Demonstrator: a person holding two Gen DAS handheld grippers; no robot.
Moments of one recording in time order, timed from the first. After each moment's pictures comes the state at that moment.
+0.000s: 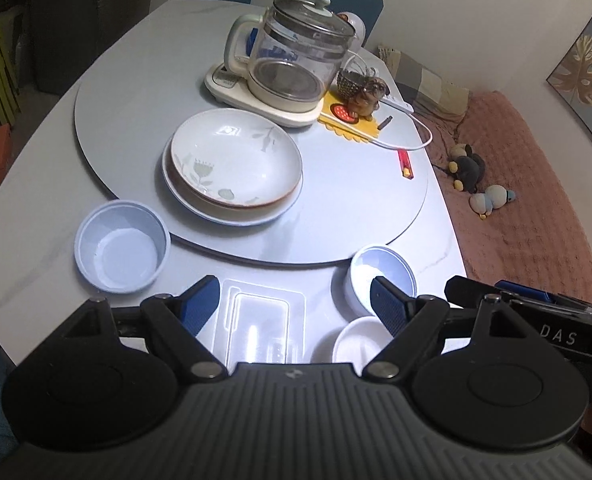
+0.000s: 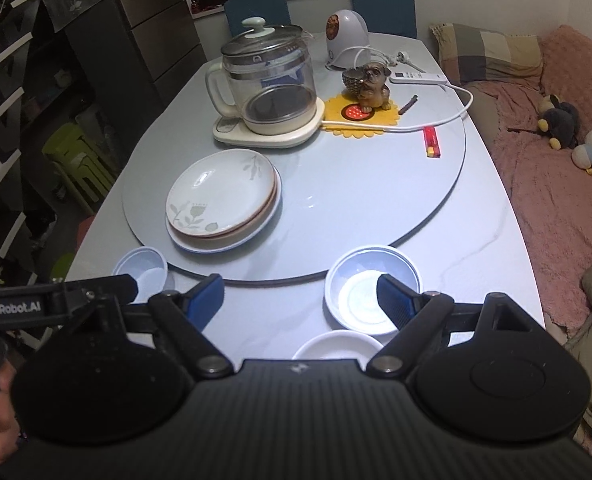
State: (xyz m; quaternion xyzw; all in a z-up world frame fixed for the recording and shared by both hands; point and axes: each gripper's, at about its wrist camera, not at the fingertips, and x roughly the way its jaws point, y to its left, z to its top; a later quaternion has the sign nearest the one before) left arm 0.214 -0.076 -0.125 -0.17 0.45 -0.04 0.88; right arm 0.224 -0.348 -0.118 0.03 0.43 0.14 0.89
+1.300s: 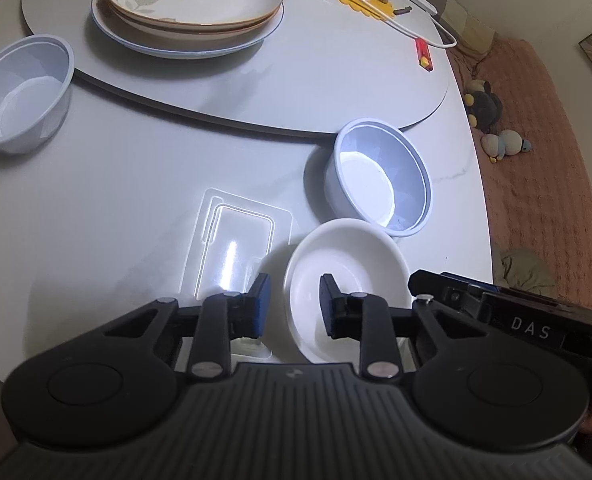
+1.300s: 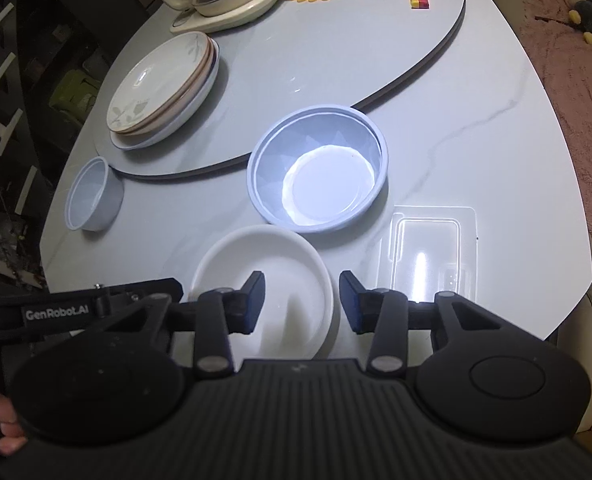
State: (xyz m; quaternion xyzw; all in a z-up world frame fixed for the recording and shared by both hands) left arm 0.248 -0.160 -0.265 -0.22 0.55 -0.04 0.80; right arm 0.261 -0.424 -0.243 0.07 0.55 0.19 0.81
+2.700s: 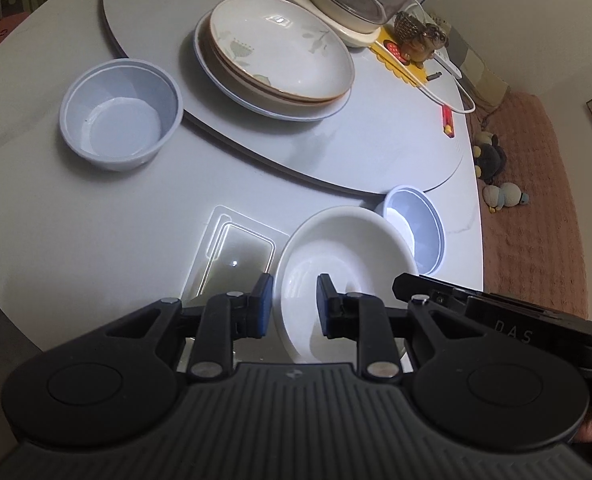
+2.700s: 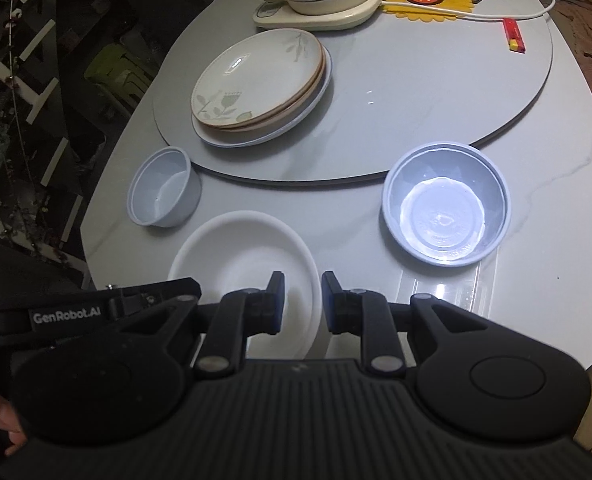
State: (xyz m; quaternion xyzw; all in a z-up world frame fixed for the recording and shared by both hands) left arm 0.216 -0.066 -0.222 -0.27 0.52 0.00 0.81; right arm 0.254 -0.326 -0.202 0.03 0.54 0.24 0.80
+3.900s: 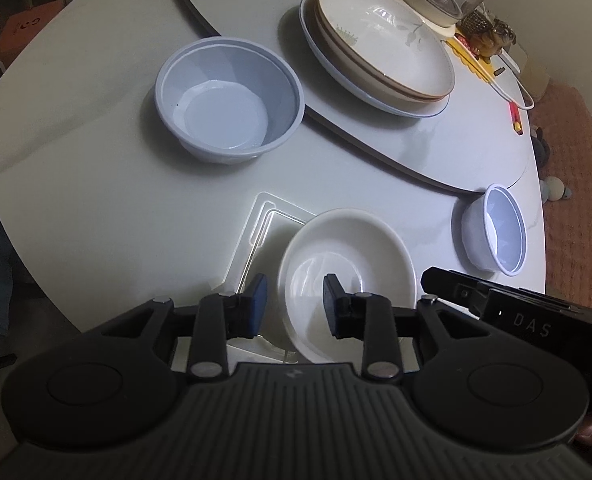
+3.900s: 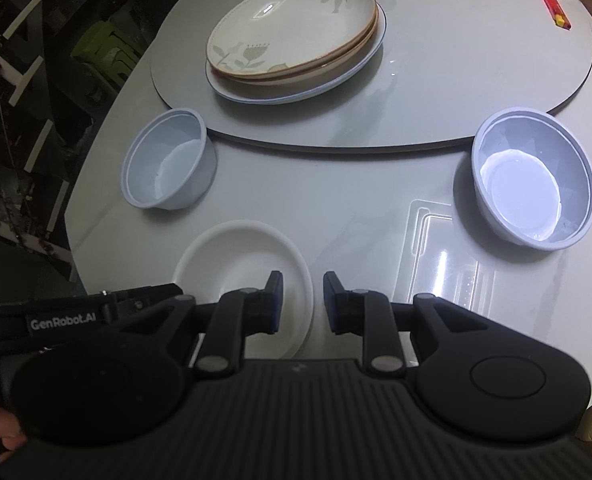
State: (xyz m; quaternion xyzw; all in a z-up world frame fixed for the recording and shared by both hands) left arm 0.207 0.002 -0.262 -0.25 0.55 0.04 0.80; right arm 0.248 -0.253 -0.242 0.02 0.56 0.22 0.80
